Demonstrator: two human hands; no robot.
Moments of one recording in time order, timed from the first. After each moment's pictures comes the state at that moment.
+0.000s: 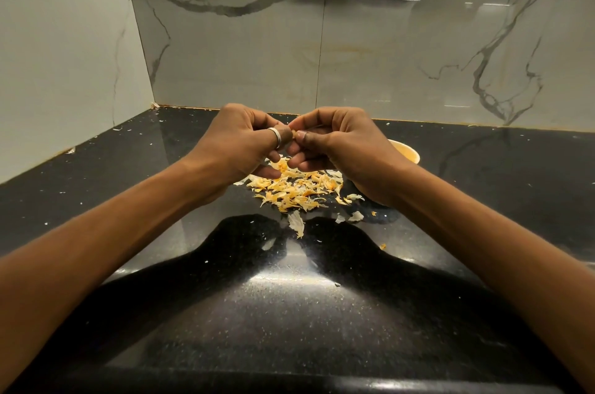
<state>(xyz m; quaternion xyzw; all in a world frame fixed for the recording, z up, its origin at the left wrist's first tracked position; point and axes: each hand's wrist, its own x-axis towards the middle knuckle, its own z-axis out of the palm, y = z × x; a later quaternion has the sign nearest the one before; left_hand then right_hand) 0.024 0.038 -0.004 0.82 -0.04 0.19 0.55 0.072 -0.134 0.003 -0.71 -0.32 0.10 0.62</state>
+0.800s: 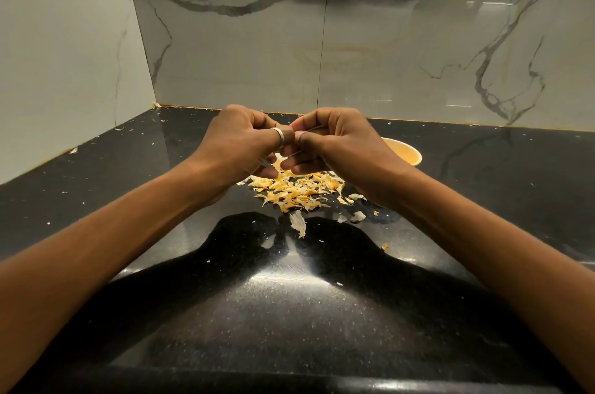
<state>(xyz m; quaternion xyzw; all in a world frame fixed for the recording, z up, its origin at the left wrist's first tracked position) 0.026 0.039 -0.006 0.82 -0.02 0.21 0.53 0.066 -0.129 0.001 -0.74 -0.33 0.07 0.58</state>
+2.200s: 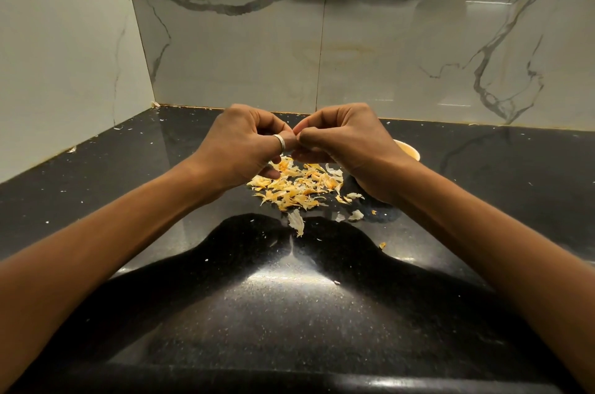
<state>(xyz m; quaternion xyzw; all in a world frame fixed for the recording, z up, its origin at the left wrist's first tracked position) 0.024 0.039 -0.006 0.85 -0.08 0.21 0.47 0.071 -0.133 0.003 -0.74 -0.30 0.03 0.60</state>
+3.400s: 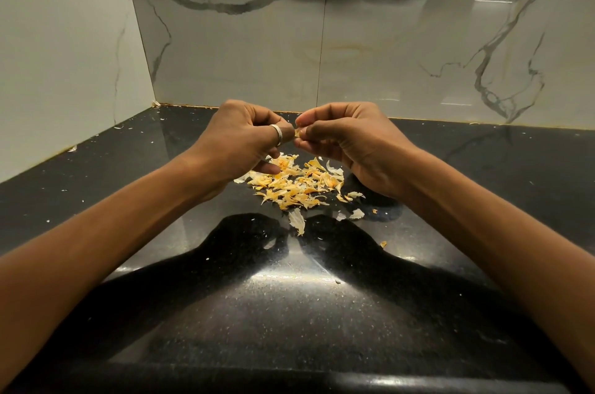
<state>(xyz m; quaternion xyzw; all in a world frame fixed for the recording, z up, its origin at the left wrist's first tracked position) 0.020 0.035 0.000 0.82 -0.05 0.18 0.54 0.073 -0.135 0.011 -0.66 -0.23 0.13 0.70</state>
